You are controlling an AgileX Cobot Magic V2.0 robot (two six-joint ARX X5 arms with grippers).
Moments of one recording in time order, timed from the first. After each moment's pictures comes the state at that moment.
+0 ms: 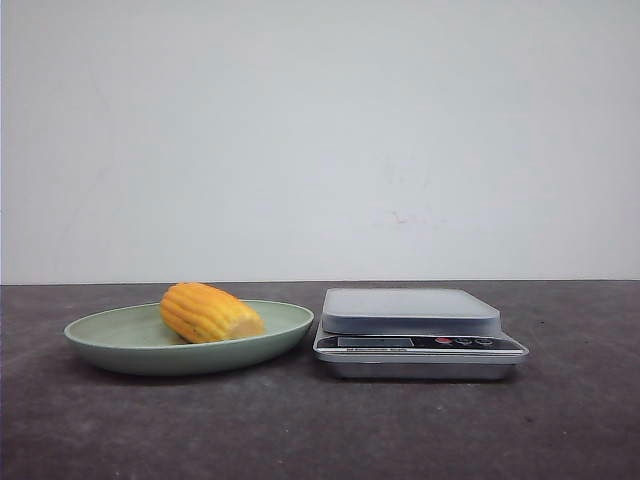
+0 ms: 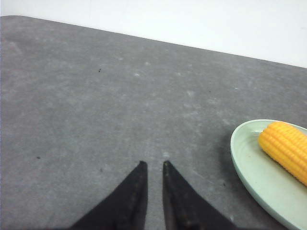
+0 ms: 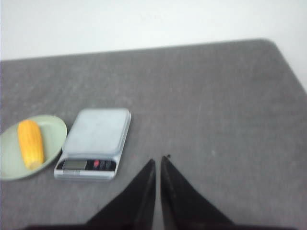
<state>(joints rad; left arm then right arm) -0.01 0.00 0.05 -0.23 -0.03 -0.17 0.03 0.29 1.24 -1.28 -0.10 0.14</state>
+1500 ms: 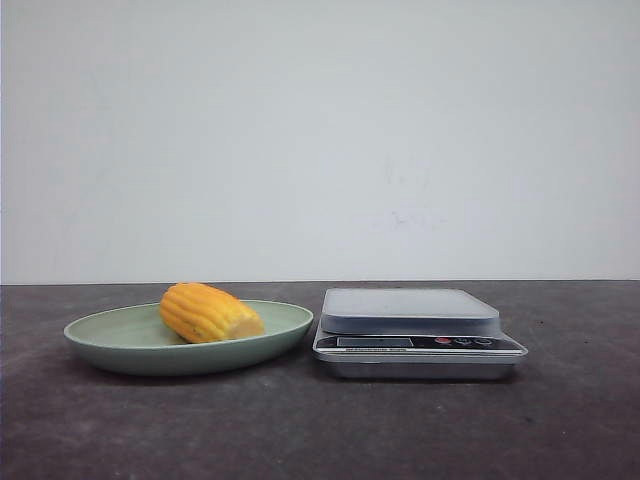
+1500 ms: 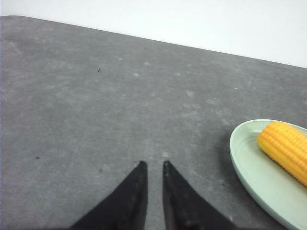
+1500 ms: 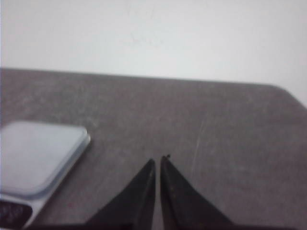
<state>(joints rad) -0.01 0.00 0.05 -0.23 -0.03 -0.17 0.01 0.01 0.08 -0.17 -0.11 0.00</state>
